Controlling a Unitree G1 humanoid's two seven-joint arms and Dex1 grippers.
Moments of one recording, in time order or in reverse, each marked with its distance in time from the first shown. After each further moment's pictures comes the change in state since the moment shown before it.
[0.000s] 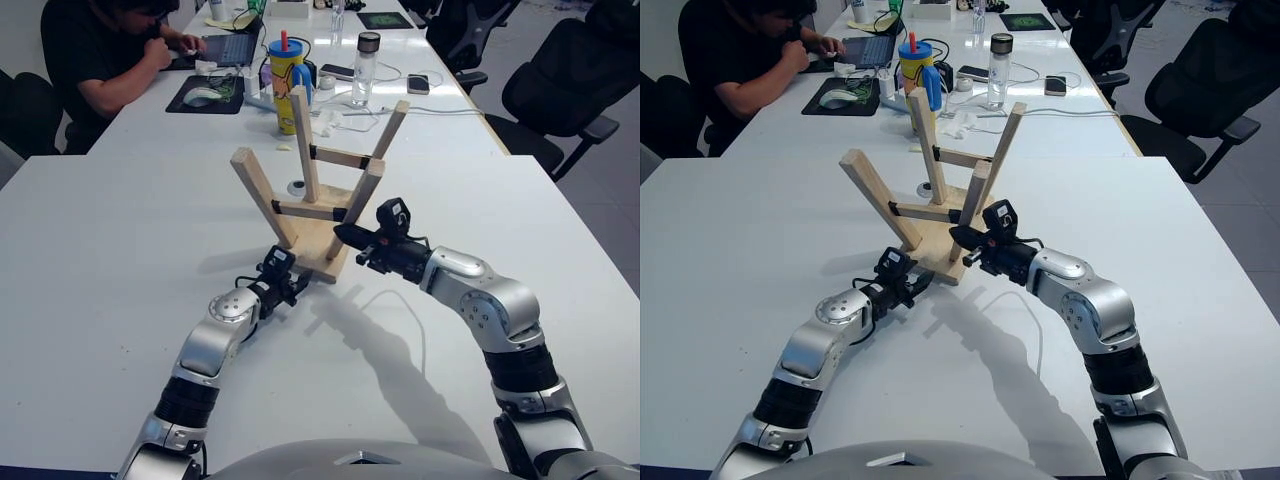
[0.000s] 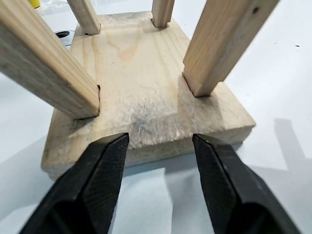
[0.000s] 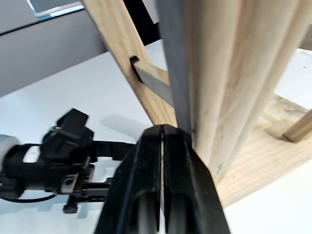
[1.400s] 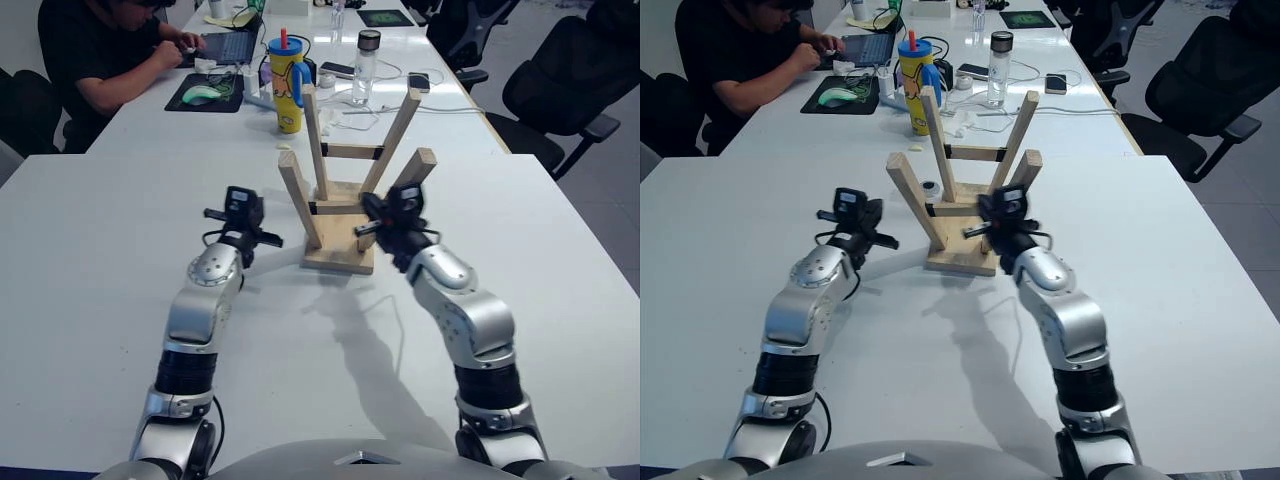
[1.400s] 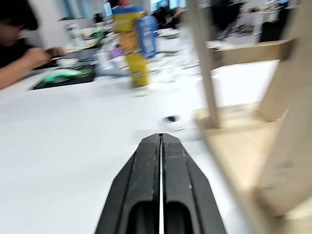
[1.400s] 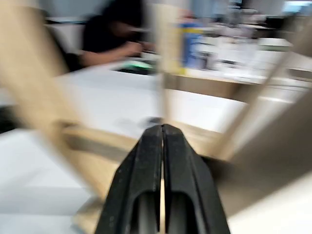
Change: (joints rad) left arm -0.143 -0.032 0.272 -0.061 0.042 -0.045 0.291; right arm 0.065 0.212 -0.129 -0.147 -0.271 -0.145 -0.338
